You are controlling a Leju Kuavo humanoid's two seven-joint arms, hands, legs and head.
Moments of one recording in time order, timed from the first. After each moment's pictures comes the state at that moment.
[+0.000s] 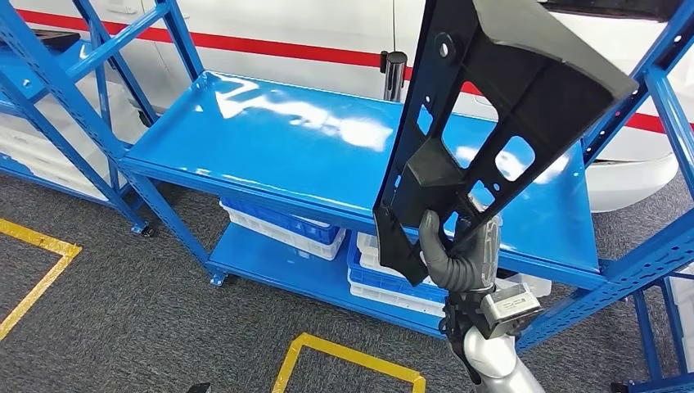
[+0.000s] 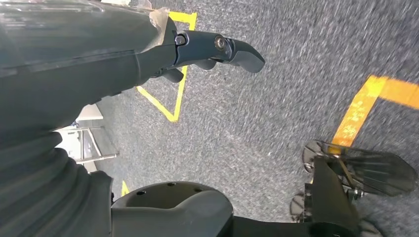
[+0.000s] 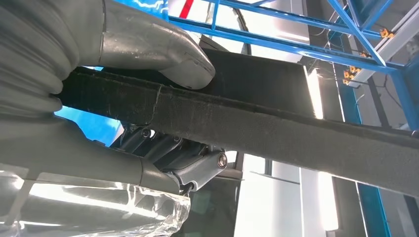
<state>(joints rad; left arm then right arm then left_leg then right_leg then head) -0.12 -0.08 -0.07 -0.27 0.06 0.23 0.42 -0.19 -0.15 0.50 -1.79 0.02 -0.41 -0.56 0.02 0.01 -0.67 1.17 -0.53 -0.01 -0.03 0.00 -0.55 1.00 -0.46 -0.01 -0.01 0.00</state>
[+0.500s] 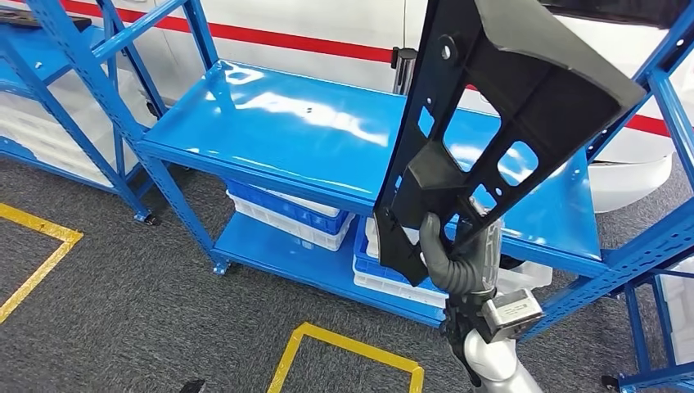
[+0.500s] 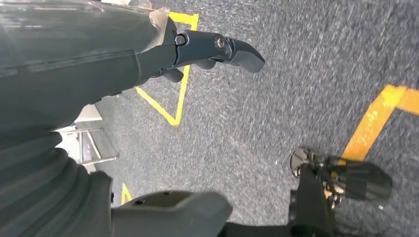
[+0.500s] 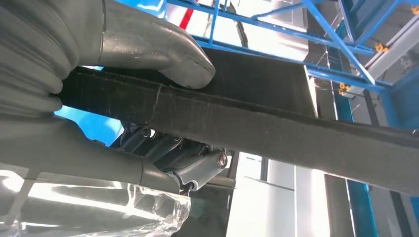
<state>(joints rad) -0.13 -0.08 -0.07 -0.27 0.05 0.22 0.42 -0.18 -0.15 0.49 -1.80 0.03 -0.41 -0.56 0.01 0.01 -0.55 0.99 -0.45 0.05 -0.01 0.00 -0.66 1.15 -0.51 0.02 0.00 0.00</state>
